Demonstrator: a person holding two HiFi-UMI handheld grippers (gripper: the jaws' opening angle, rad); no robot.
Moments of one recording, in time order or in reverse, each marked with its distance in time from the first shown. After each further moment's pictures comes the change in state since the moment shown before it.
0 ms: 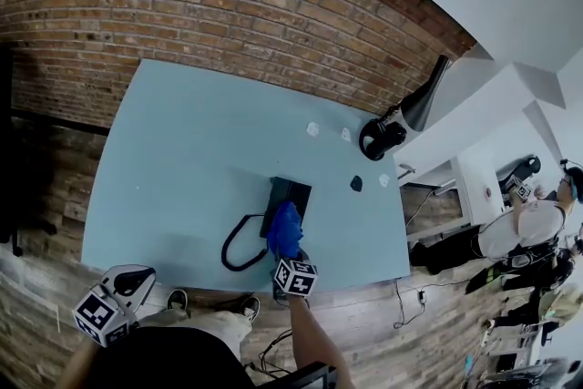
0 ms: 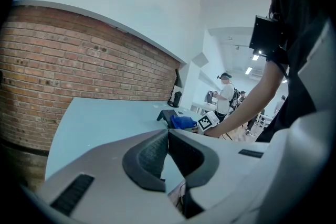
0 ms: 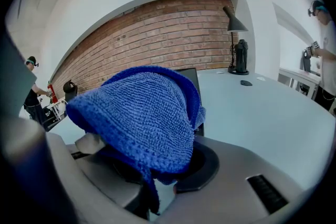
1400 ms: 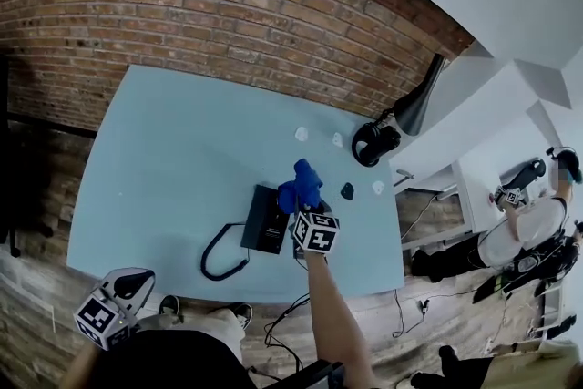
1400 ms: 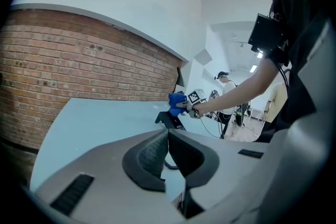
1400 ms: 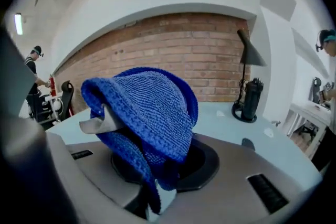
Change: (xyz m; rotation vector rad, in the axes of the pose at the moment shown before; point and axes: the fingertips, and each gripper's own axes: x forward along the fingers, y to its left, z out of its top) left arm 0.057 -0.027 0.015 0.004 0.007 0.039; right arm 0.049 -0.066 0.184 -0.169 -0.129 0.006
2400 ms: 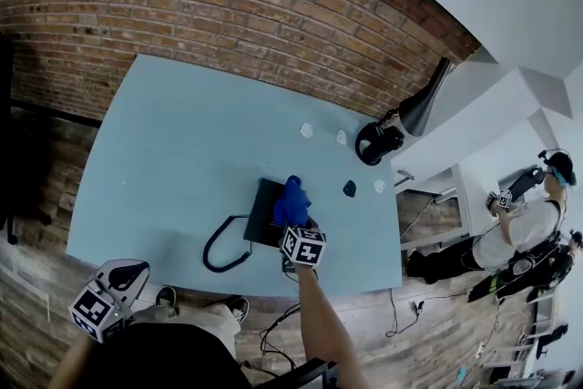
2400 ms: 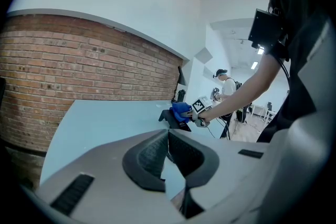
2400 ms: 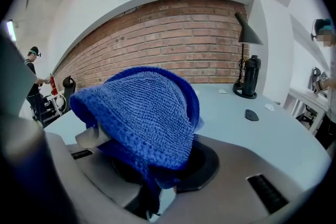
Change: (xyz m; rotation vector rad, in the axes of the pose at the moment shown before) left arm -0.018 0.009 -0.008 0.015 0.014 0.030; right arm -0.012 0.028 -0.079 0.056 0.105 0.010
